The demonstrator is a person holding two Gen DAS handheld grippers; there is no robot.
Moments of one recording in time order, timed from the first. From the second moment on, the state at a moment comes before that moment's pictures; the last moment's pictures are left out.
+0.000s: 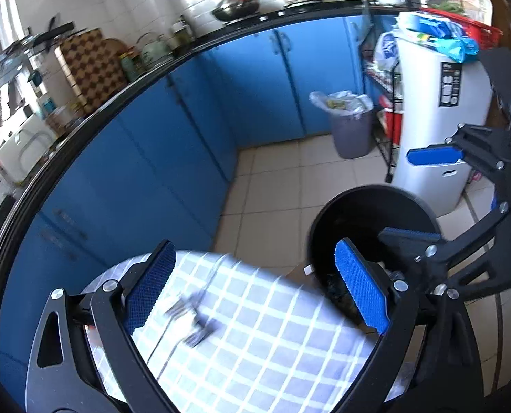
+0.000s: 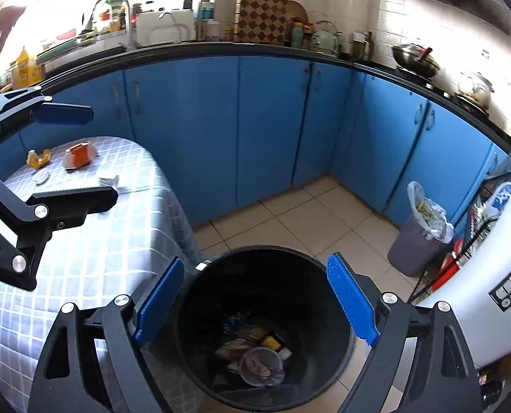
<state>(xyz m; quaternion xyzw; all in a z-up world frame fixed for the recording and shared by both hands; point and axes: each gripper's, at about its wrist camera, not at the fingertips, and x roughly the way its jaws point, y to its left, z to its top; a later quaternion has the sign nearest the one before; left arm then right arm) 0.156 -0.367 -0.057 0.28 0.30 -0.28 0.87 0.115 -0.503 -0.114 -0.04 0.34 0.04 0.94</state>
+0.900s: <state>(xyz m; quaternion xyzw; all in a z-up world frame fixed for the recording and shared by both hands) 0.203 -0.099 -0.070 0.18 0.35 -0.10 0.92 0.191 -0.281 -0.108 -0.16 0.36 0.17 0.90</state>
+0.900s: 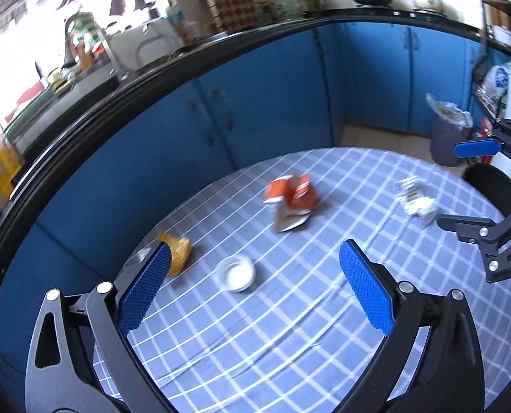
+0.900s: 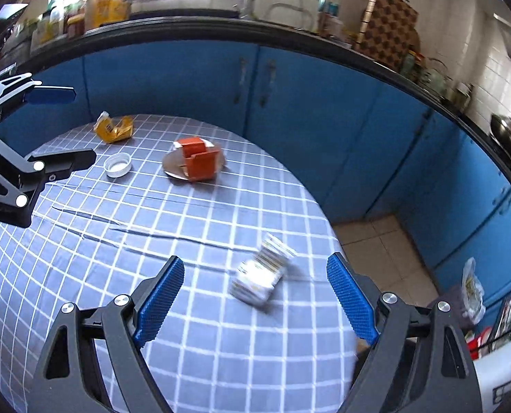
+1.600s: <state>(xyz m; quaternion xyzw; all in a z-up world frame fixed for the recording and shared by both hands) 0.267 -0.017 -0.116 0.13 0.40 -0.07 0.91 0.257 -0.221 -0.118 -0.19 0.38 0.19 0.89</state>
